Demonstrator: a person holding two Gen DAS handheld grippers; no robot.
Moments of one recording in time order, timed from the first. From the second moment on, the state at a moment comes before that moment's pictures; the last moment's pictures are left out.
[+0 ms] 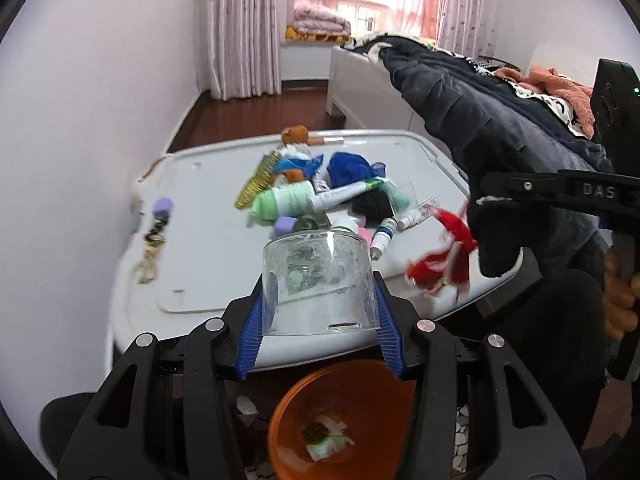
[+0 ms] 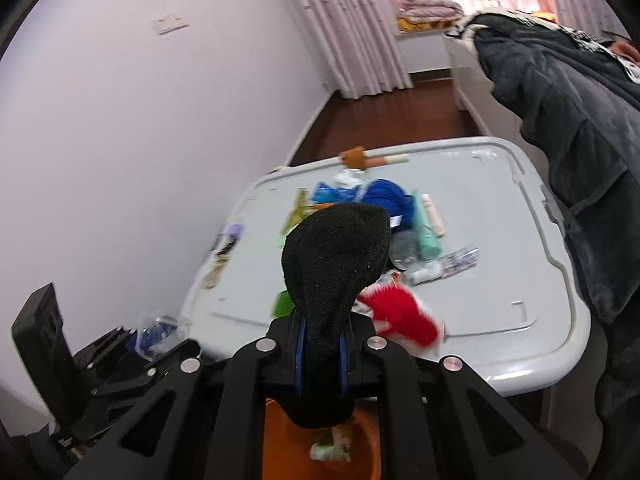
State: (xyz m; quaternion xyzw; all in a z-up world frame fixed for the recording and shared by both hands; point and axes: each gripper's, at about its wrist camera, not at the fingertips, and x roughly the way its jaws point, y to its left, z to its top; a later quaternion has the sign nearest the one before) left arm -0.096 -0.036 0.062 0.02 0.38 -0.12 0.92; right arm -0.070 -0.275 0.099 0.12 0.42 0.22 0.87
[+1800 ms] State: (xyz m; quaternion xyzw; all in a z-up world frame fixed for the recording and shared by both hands) left arm -0.097 -0.023 -0.001 0.00 0.49 -0.14 0.86; right arm 0.058 -0.281 -0.009 0.00 0.53 0.10 0.84
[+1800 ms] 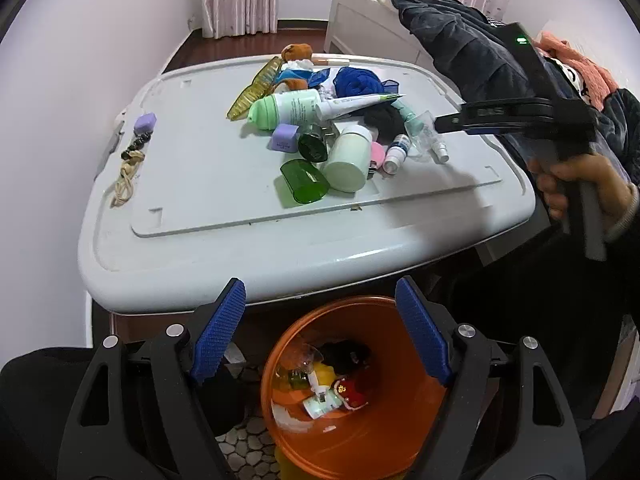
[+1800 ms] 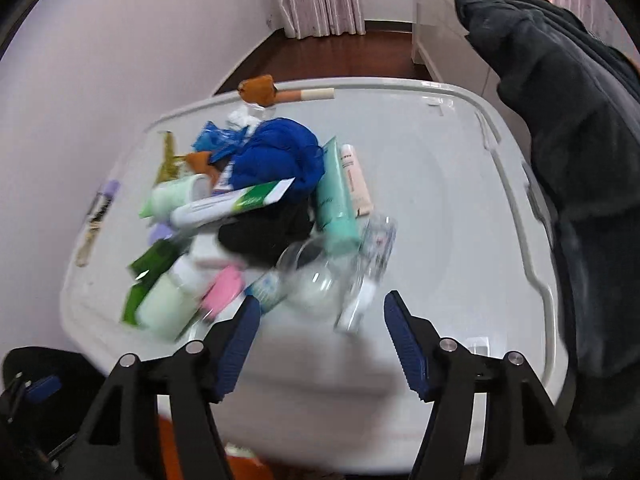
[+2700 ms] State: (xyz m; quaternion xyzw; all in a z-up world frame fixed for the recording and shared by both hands) left arm 0.004 -0.052 -0.052 0.02 0.51 -0.07 0.86; right arm 0.057 -0.307 0.012 0.07 0.49 0.15 0.86
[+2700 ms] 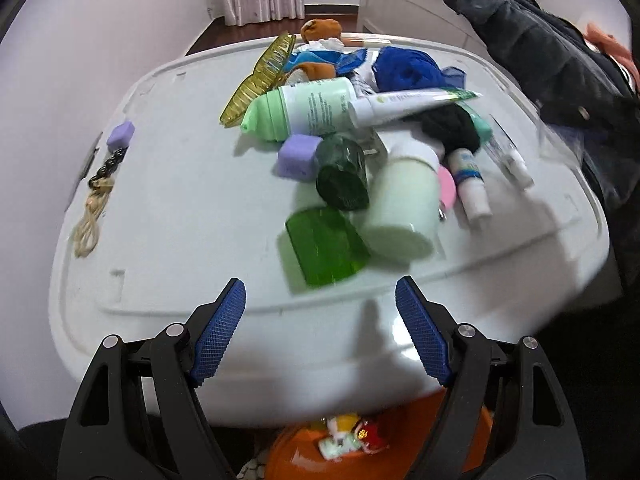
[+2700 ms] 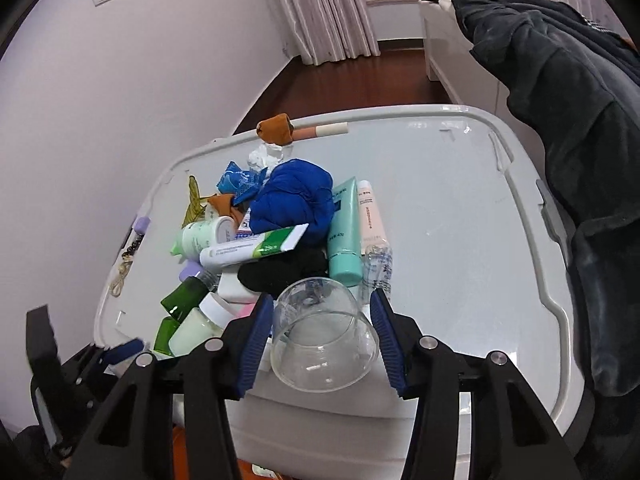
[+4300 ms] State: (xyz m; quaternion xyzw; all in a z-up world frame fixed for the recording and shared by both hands) left arm -0.140 -0.025 -0.033 -0.02 0.54 -0.07 0.84; right arm -0.143 -0.228 -0.008 0.02 0.56 0.22 0.80
